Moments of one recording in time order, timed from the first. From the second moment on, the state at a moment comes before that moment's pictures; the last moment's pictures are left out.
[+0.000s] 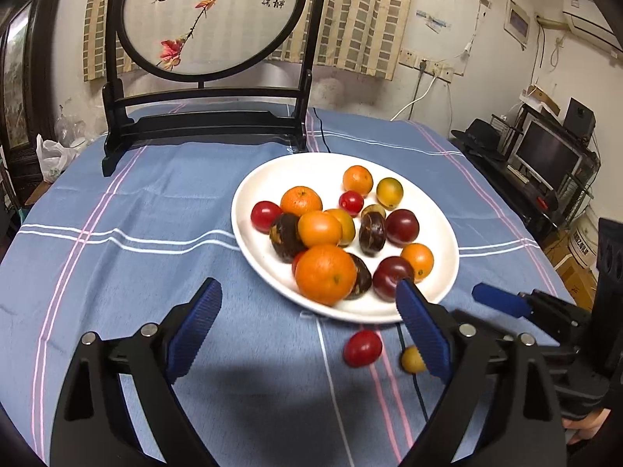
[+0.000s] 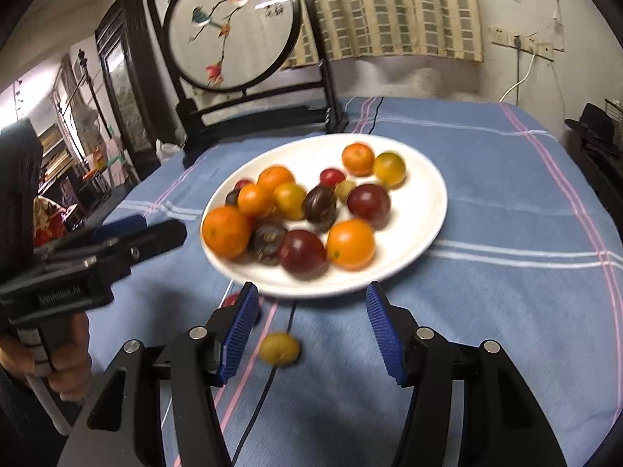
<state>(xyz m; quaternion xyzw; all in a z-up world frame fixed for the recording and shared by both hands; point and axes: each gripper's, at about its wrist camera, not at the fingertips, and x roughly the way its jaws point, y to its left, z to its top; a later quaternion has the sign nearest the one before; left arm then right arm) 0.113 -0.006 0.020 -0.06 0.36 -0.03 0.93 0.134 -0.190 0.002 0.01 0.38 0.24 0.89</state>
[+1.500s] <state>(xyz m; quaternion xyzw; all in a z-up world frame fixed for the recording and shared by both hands) 0.110 -0.062 -0.037 0.01 0.43 -0.08 0.90 0.119 -0.194 -0.001 -0.01 0.39 0.20 0.90</state>
